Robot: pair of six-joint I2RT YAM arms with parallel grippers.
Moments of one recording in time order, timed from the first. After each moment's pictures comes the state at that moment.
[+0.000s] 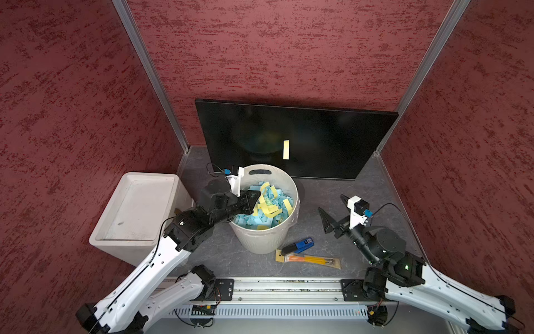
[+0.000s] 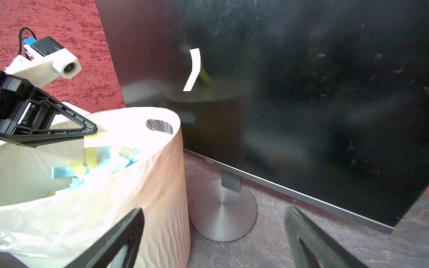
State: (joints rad) left arm -0.65 0.86 1.04 -0.61 0.08 -0.64; right arm 1.06 0.45 0.51 -0.03 0.53 0.06
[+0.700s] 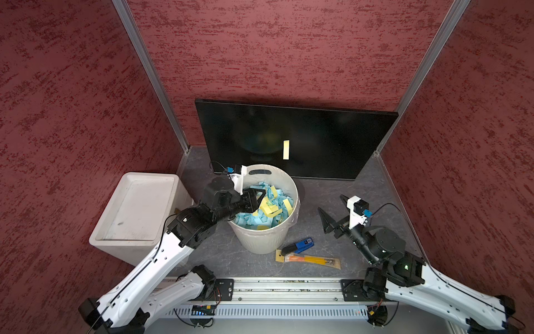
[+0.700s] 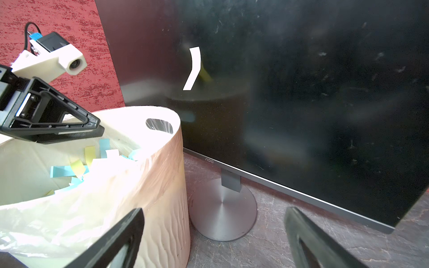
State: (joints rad) left arm -0.66 0.92 1.09 -0.61 0.09 -0.63; right arm 1.06 0.46 0.51 -0.03 0.53 0.06
